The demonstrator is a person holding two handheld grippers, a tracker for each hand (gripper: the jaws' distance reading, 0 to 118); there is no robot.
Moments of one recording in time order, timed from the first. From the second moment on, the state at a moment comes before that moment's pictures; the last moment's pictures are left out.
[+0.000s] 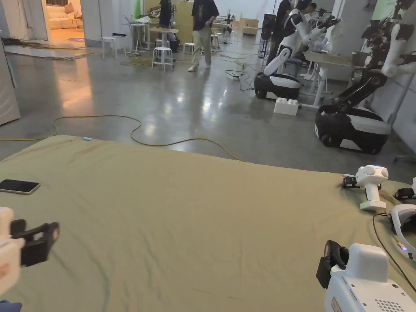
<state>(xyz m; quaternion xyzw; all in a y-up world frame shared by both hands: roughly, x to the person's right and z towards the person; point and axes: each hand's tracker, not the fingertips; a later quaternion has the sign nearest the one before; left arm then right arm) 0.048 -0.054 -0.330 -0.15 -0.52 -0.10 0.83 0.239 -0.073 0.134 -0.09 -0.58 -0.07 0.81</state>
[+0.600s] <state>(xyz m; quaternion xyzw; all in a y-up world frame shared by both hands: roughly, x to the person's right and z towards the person) 0.131 -0.078 -0.204 -0.08 -0.54 -0.06 0.83 0.233 -0.075 0.122 -0.07 -0.60 -0.03 0.80</state>
